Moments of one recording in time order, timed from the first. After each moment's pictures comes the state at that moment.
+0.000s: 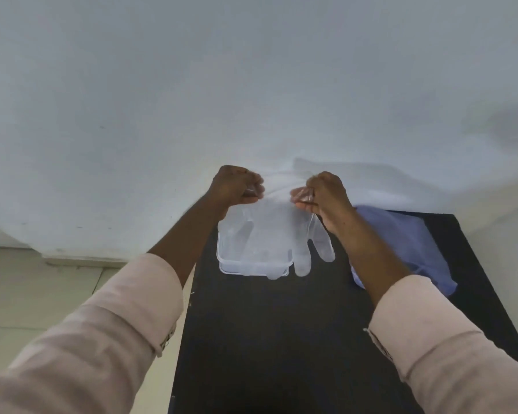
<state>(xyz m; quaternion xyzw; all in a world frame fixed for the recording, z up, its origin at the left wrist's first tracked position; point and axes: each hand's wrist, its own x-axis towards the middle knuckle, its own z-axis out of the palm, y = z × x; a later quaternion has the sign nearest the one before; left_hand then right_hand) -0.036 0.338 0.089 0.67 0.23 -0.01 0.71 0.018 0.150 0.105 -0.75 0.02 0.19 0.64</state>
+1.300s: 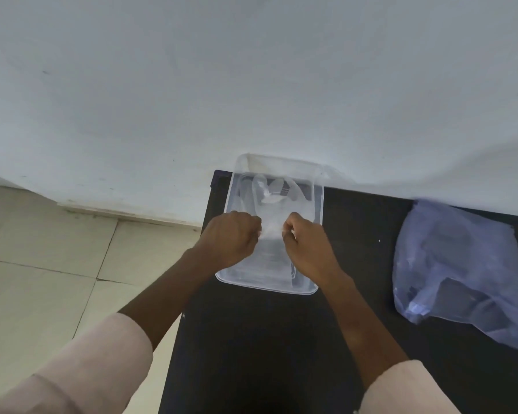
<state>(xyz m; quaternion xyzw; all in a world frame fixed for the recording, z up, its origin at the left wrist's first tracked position) -0.024 0.361 -0.057 0.97 0.04 -0.08 0.22 0.041 0.194 -0.045 -0.91 -0.23 0.20 0.27</state>
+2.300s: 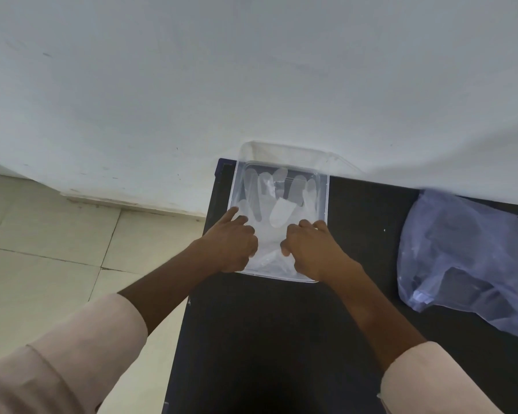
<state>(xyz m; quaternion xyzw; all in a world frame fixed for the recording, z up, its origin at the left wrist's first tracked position) -0.041 0.359 -0.055 0.94 -0.12 -0.30 -0.01 0.032 0.187 -0.035 -0.84 -0.46 0.27 -0.08</state>
